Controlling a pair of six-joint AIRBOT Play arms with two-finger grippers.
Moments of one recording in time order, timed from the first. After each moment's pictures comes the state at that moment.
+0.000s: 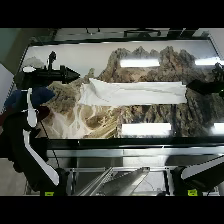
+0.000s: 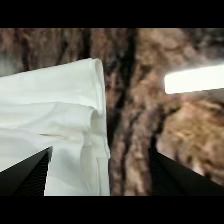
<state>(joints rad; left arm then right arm) 0.21 -2.14 2.01 0.34 -1.57 -1.16 -0.56 -1.85 1.52 -0.83 1.02 0.90</state>
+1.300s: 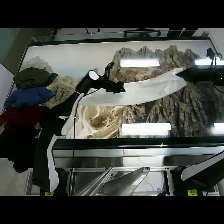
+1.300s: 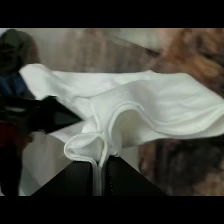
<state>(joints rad) -0.43 -2.21 2.00 0.69 -1.01 -1.32 -0.46 -1.88 1.73 -0.38 1.49 0.95</state>
